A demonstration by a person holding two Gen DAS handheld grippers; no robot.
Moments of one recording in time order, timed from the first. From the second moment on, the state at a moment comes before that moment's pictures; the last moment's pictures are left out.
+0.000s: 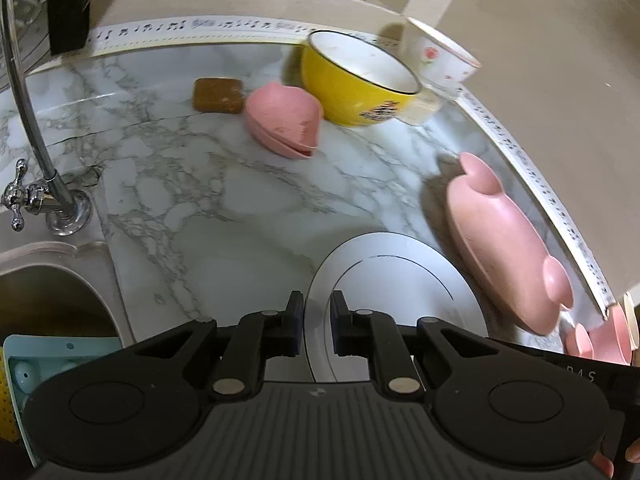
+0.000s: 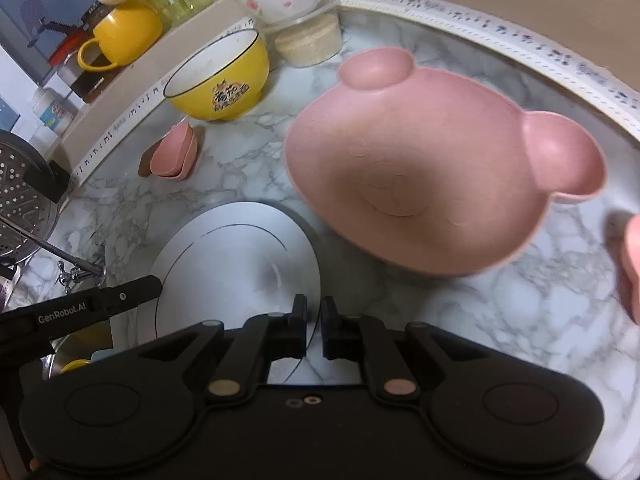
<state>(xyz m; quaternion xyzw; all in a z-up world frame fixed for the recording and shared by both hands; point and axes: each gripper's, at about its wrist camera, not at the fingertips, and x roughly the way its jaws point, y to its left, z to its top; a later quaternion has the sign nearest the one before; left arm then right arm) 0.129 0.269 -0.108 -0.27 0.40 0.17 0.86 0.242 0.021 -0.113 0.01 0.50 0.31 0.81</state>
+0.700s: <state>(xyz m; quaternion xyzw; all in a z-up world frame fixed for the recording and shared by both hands) 0.134 0.160 -0.065 -0.24 0.39 0.07 0.89 0.210 -0.109 -0.074 0.07 0.47 0.25 0.84</state>
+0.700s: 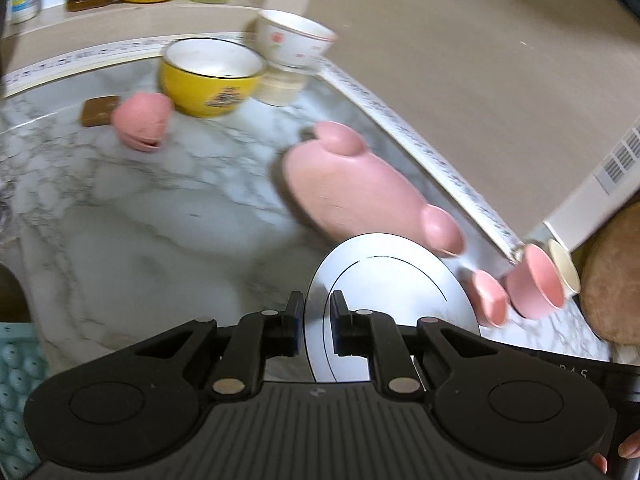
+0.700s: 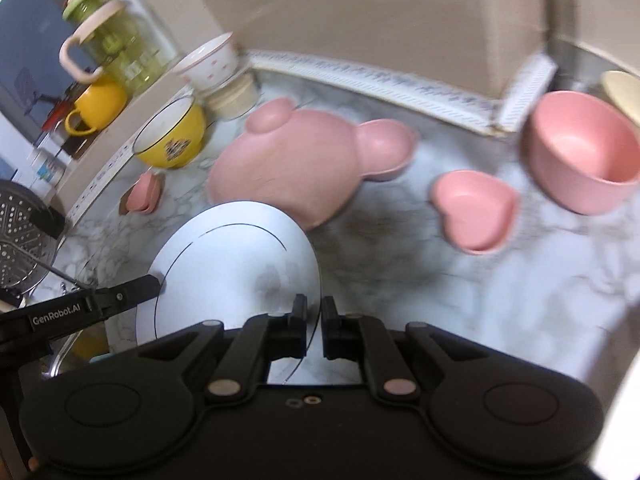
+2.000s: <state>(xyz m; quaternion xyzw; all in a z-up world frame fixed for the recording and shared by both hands) 0.179 -0.136 -0.091 -0.10 0.47 -0.15 0.86 0.121 -0.405 -0.090 0.18 0.45 0.04 0.87</state>
